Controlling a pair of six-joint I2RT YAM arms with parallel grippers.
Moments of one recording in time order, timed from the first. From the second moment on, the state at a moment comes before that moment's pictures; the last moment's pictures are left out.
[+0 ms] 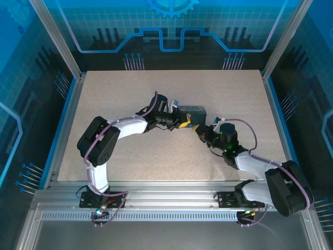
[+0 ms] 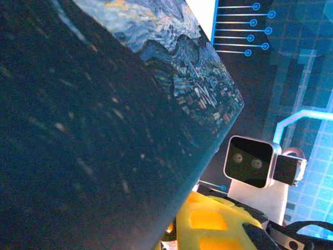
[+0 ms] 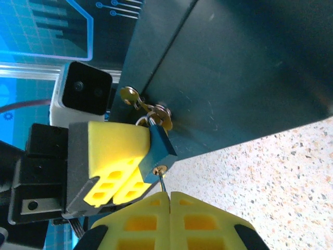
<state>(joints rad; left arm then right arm) -0.56 1.90 1.15 0.19 0.71 -1.17 0.38 1.22 0.34 0.54 -0.35 1.28</state>
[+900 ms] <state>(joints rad) -0.54 1.90 1.11 0.31 0.72 -1.20 0.43 1.30 0.33 0.68 -0.24 1.48</state>
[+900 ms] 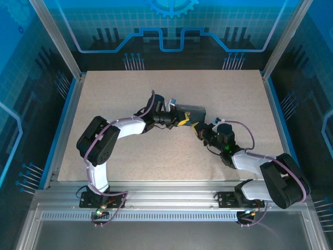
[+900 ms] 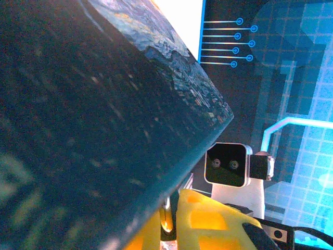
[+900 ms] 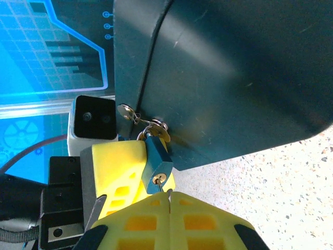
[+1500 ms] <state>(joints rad) -0.54 1.90 1.11 0.32 0.71 -1.21 0.46 1.40 0.32 0.85 -0.16 1.57</state>
